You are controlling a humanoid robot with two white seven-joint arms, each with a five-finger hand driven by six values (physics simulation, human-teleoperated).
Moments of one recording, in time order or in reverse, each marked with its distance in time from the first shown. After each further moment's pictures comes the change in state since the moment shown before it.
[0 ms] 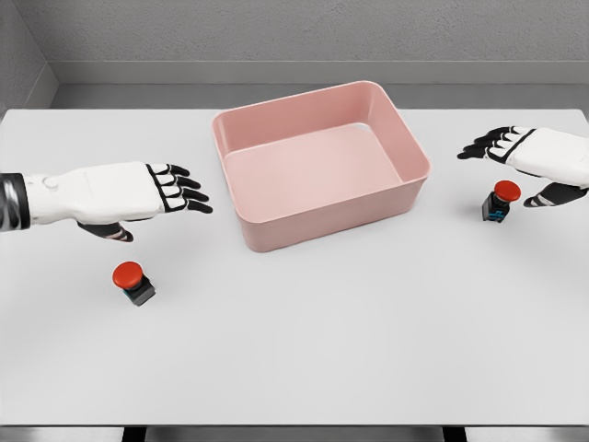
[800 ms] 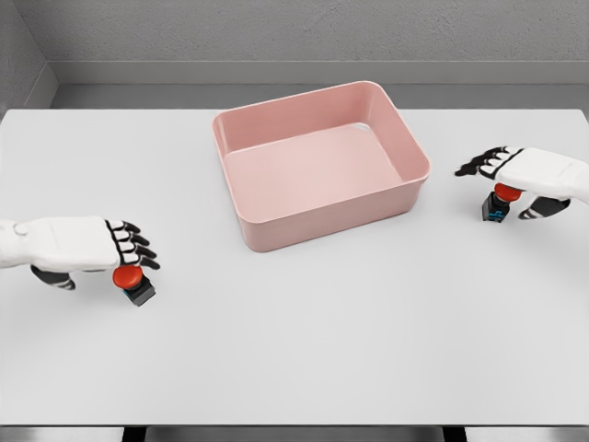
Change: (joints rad) left arm 0.000 0.193 -0.195 0.005 -0.042 0.000 -0.002; right arm -0.002 0.122 0.026 0.194 0.133 0.000 0.000
